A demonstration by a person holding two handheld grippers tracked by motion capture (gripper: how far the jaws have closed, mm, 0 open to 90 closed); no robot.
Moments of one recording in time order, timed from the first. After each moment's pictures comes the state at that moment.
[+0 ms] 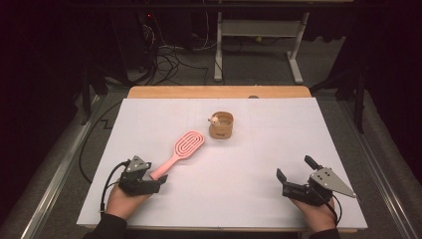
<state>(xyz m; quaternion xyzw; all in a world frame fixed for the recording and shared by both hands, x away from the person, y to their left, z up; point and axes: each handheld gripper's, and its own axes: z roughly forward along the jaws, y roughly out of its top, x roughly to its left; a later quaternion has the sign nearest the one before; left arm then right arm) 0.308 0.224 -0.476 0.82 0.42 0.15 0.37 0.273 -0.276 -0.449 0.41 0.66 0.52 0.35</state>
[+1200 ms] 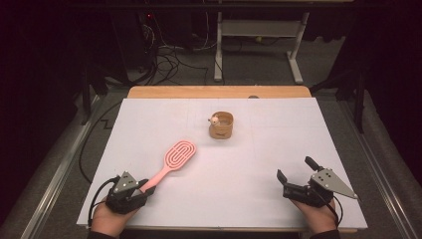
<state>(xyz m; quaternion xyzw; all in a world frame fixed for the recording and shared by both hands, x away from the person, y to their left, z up) 0.255 0.244 -0.474 0.83 0.41 0.16 0.35 0.271 -0.277 -0.449 0.42 0.66 0.52 0.35</state>
